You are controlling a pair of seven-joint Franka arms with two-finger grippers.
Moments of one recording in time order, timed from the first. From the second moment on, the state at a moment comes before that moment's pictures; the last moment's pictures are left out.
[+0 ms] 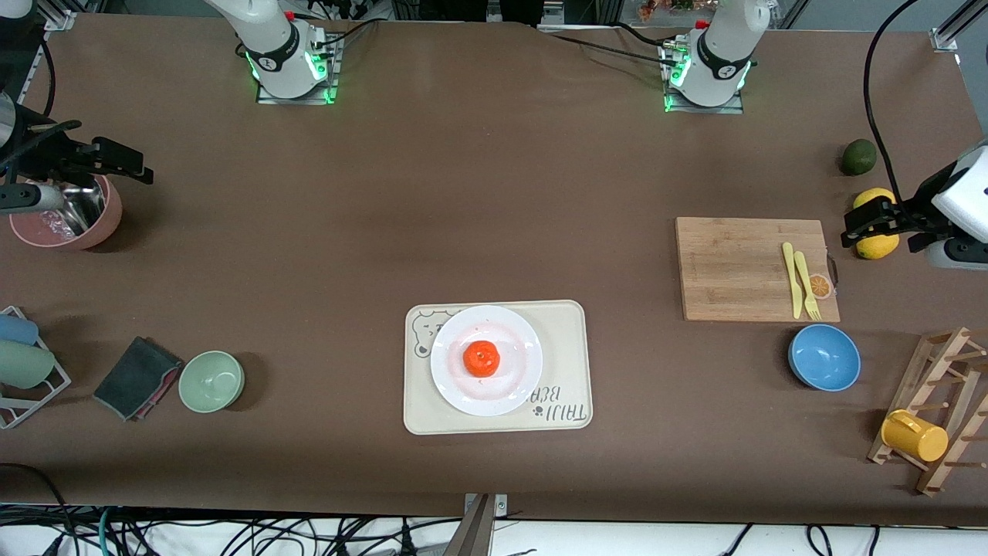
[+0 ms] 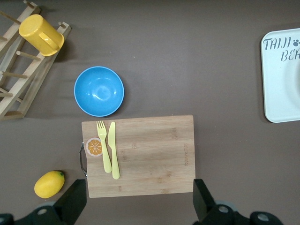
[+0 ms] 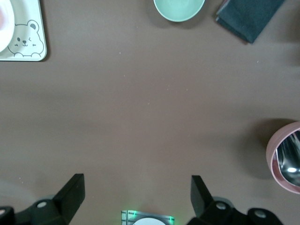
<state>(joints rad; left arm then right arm) 0.07 0.12 -0.04 -1.56 0.00 1.69 0.09 0.13 0.01 -0.18 -1.66 0.08 1.54 -0.10</state>
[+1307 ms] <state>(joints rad) 0.07 0.12 -0.04 -1.56 0.00 1.69 0.09 0.01 -0.07 -0.02 -1.64 -0.01 1.55 0.04</state>
